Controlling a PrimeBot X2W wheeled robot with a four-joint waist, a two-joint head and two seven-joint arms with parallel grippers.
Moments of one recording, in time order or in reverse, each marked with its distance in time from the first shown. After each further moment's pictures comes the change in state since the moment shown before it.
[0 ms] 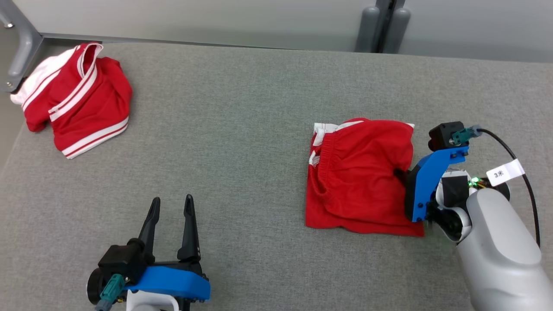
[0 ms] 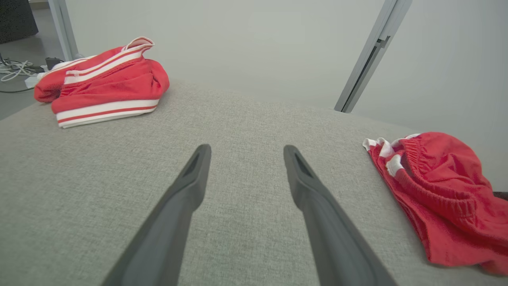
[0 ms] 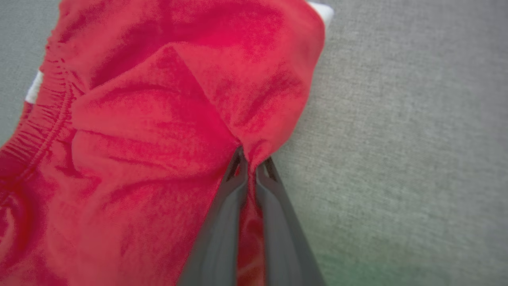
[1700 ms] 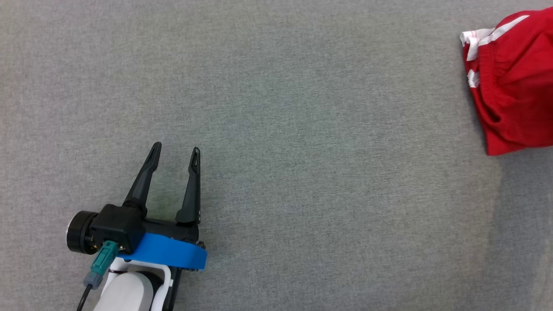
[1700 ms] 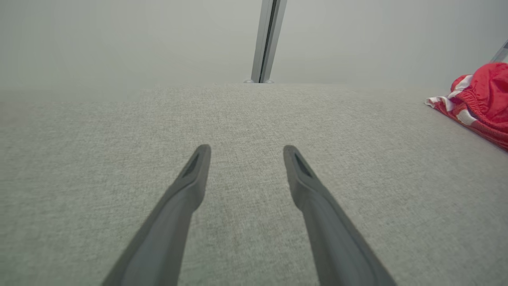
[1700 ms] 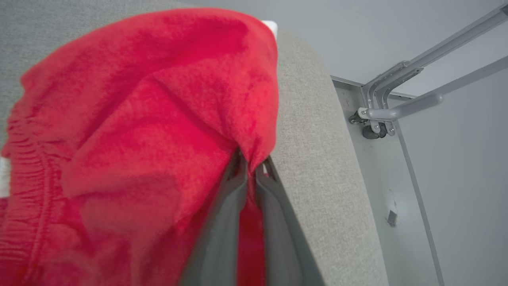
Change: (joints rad) left arm -0.108 0.112 -0.064 -0.222 0.099 -0.001 0.117; right arm -0.217 -0.303 -0.230 -0.021 -0.298 0.000 -0.140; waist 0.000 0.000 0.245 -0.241
